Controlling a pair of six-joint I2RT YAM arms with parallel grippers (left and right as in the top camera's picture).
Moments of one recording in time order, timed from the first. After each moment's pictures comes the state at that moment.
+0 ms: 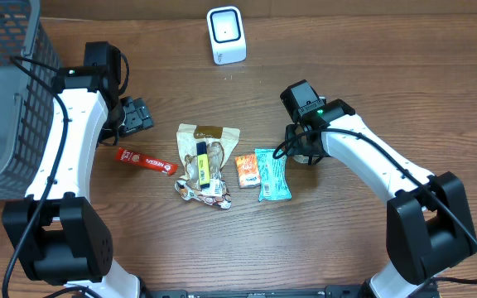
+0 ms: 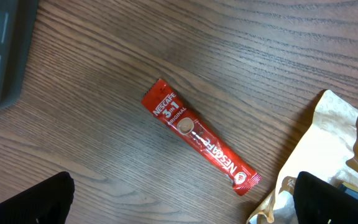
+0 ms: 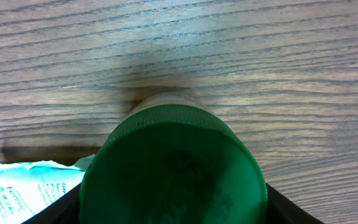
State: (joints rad) left arm 0.03 1.79 1.54 -1.19 -0.15 -0.42; right arm 0.43 1.80 1.27 -0.86 0.20 0.47
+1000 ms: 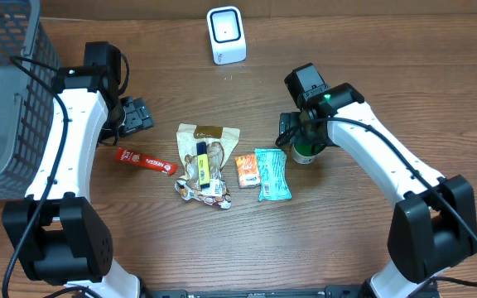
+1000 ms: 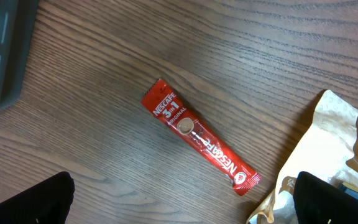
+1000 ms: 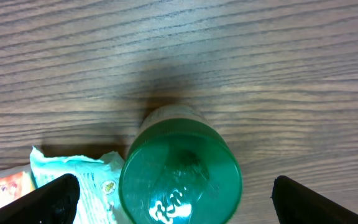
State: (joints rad) left arm 0.03 1.79 1.54 -1.19 -0.15 -0.42; right arm 0.40 1.80 1.40 -0.97 0.16 0.46
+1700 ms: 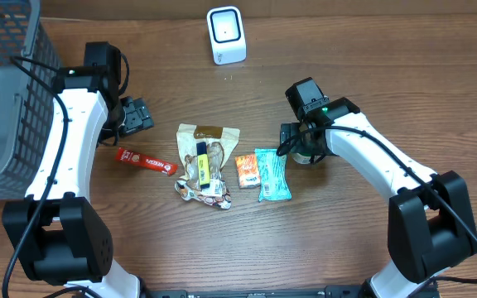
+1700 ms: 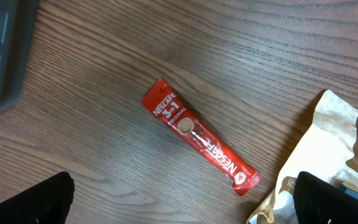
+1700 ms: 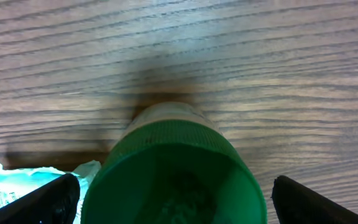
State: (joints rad) left arm 0.03 1.79 1.54 -1.19 -0.15 -0.42; right arm 0.40 1.80 1.27 -0.84 0.16 0.46
